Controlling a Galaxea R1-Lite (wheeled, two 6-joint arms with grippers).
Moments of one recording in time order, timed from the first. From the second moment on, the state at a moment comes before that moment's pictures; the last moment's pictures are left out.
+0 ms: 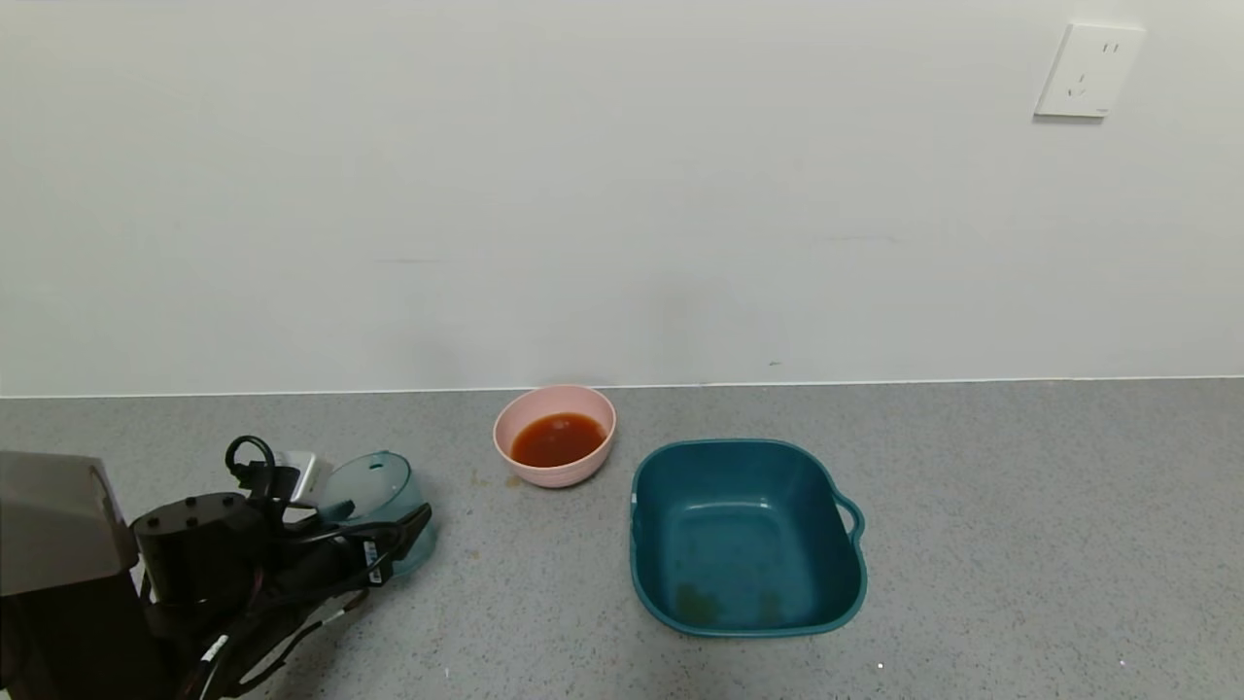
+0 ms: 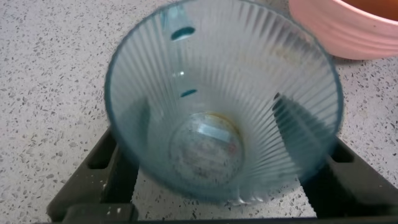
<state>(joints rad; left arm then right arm) 0.01 2.09 -0.22 -1.56 -0.10 0.00 0.00 0.00 0.00 0.00 0.00 -0.01</state>
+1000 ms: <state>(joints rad) 0.05 1.90 -0.06 -1.56 -0.09 0.01 0.00 0.00 0.00 0.00 0.00 -0.01</state>
